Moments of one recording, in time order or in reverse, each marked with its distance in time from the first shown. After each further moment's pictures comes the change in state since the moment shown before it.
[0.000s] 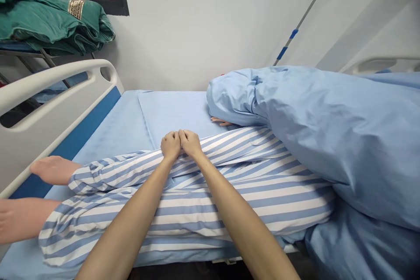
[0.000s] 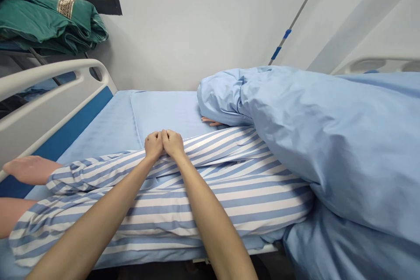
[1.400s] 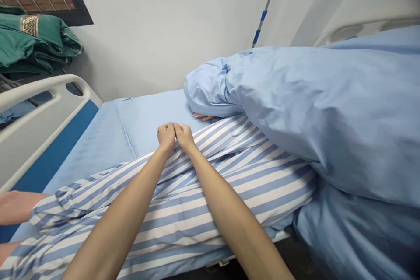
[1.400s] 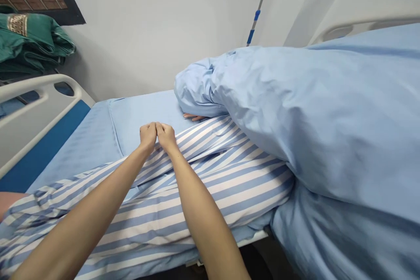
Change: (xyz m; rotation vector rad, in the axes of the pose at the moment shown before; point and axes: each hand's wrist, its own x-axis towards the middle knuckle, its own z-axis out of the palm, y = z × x) left_hand 0.013 0.066 0.058 -0.207 -0.071 -0.011; right_hand 0.022 0.044 -0.048 0.512 0.173 0.128
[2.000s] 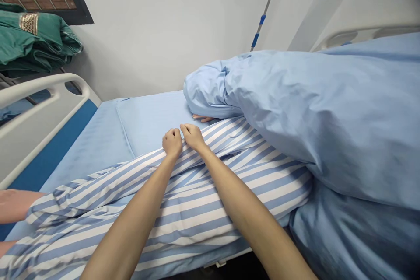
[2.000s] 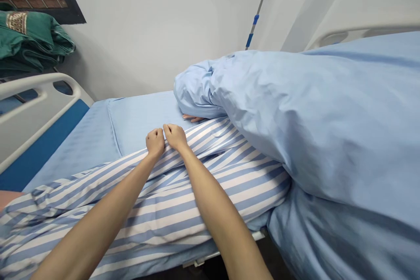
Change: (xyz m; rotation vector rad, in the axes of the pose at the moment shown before) left_hand -0.024 -0.001 0.017 0.187 0.035 0.080; right_hand 0.000 -0.010 -0.041 -0.568 -0.092 -0.112
